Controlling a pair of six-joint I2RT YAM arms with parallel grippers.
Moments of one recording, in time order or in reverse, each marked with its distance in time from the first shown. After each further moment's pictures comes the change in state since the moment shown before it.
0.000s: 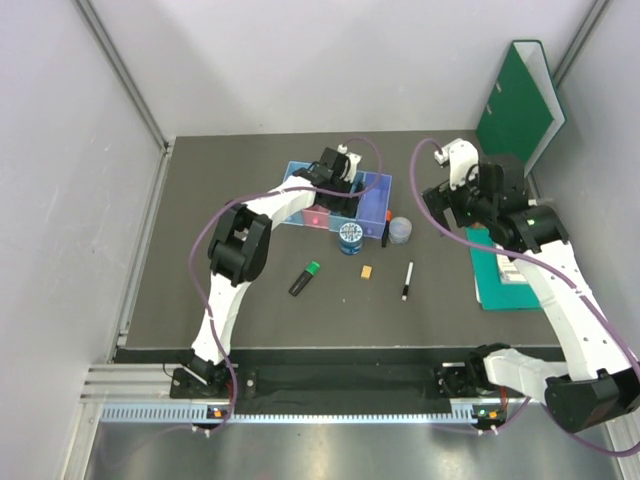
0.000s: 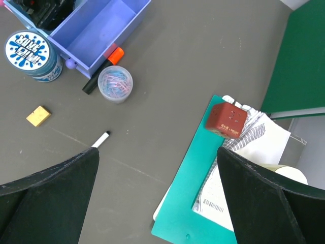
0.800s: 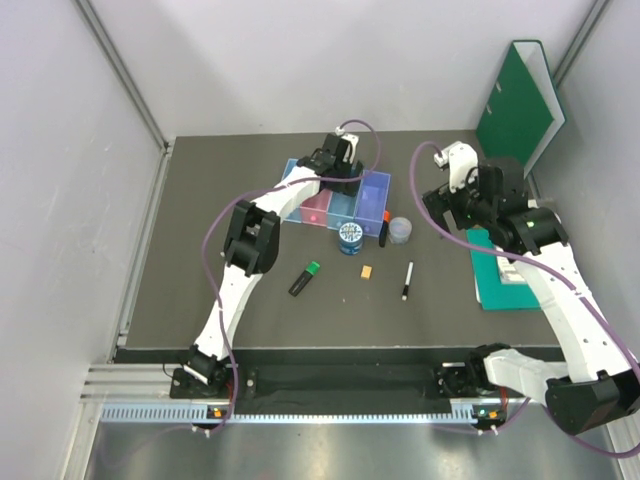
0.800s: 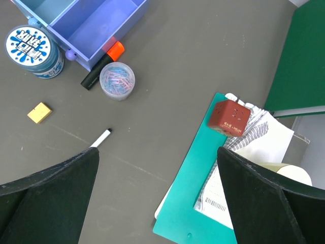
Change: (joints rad) left arm 0.042 0.229 0.360 -0.030 -0.146 -0.010; right arm 0.000 -0.013 -0.019 0.000 -0.006 0.000
